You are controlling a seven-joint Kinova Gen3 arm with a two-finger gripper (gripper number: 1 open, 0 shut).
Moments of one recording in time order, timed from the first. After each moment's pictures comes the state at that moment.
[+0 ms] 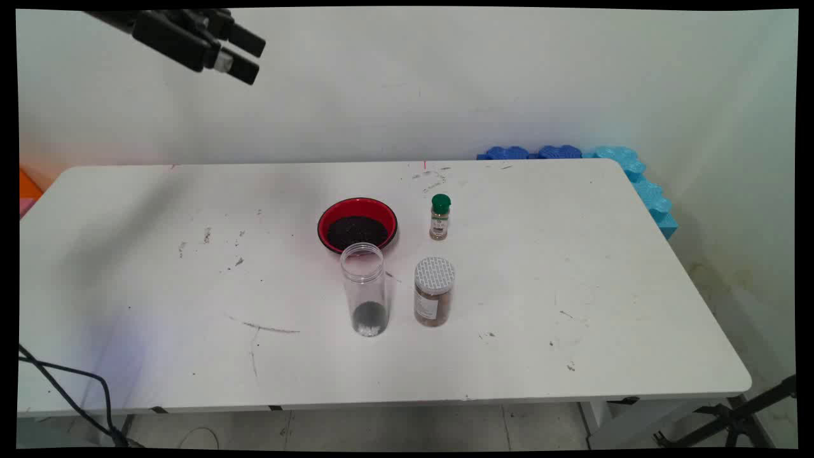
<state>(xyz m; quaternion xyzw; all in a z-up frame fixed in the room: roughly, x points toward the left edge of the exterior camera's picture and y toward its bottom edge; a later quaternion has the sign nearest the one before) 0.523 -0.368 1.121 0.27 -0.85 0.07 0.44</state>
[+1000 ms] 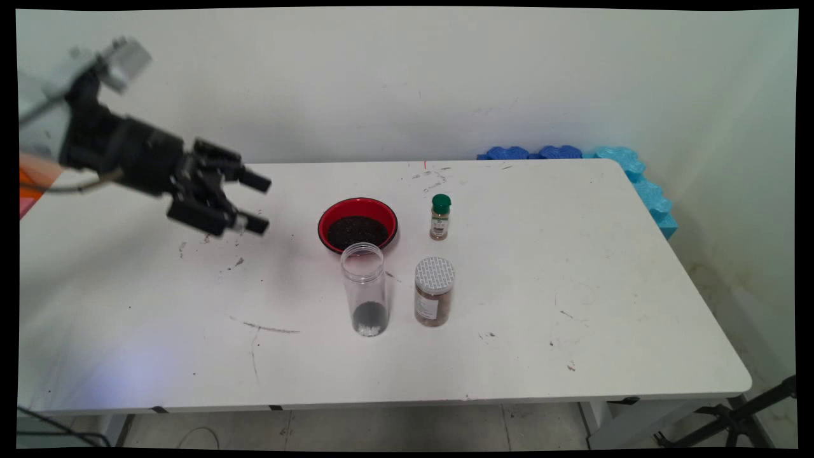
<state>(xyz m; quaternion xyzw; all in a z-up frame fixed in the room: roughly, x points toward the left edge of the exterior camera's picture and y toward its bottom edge) 0.510 -0.299 0.964 0.29 -0.86 0.06 0.42</state>
